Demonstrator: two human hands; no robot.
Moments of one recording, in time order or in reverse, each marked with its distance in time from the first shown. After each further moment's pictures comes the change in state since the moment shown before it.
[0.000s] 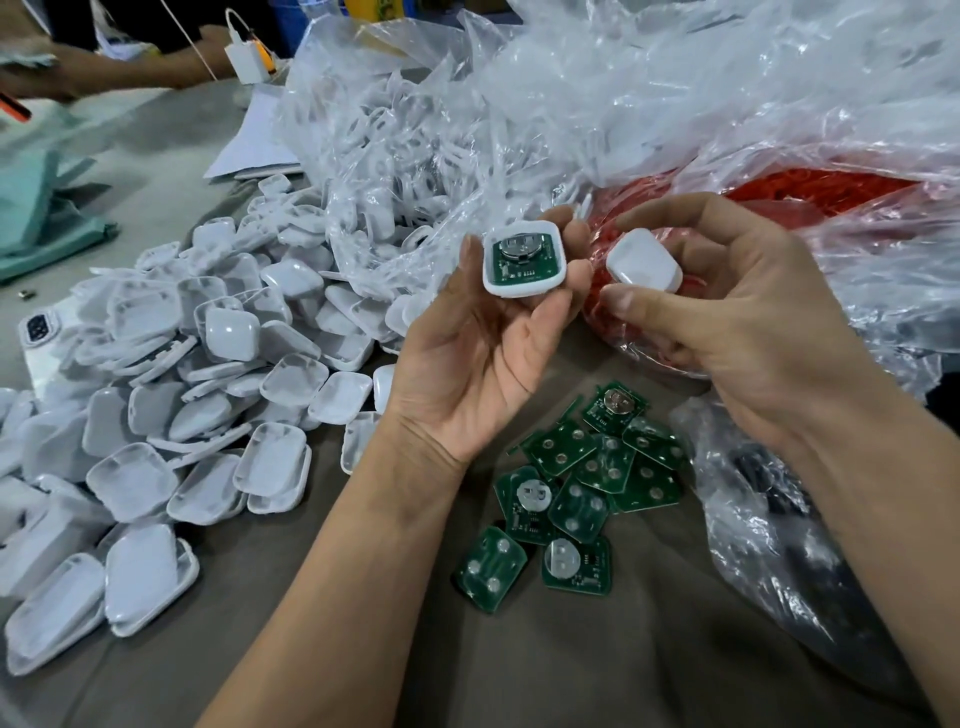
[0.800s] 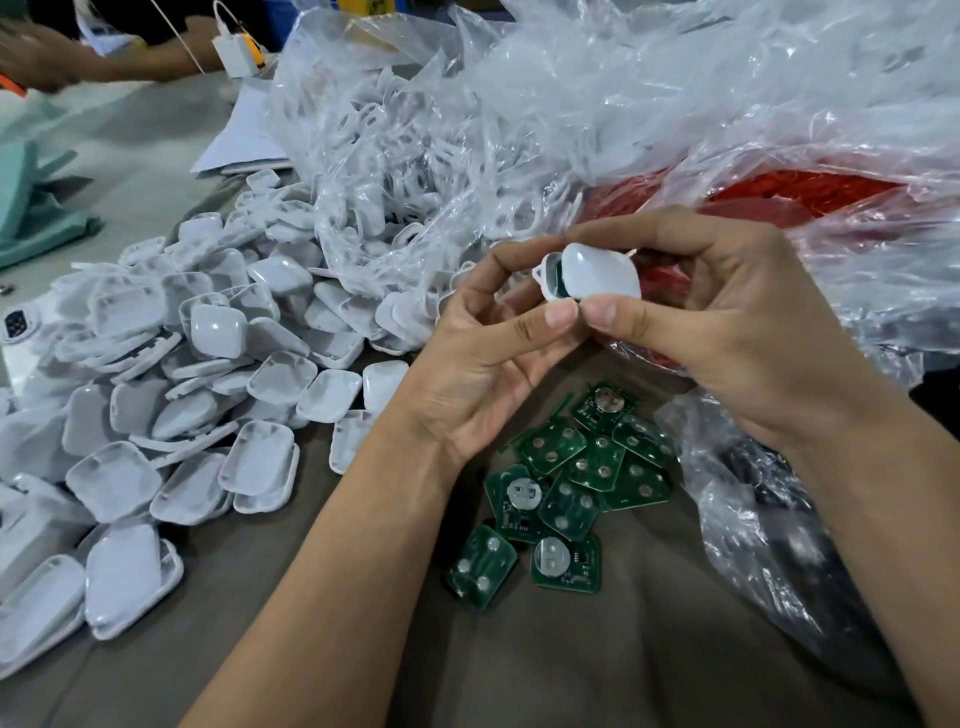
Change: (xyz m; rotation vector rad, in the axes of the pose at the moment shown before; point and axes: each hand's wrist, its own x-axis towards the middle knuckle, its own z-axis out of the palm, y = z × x) left_hand 0.006 -0.008 -0.015 0.639 0.163 0.254; right_hand 0.000 -0.004 -0.005 -0.193 -0.152 -0.139
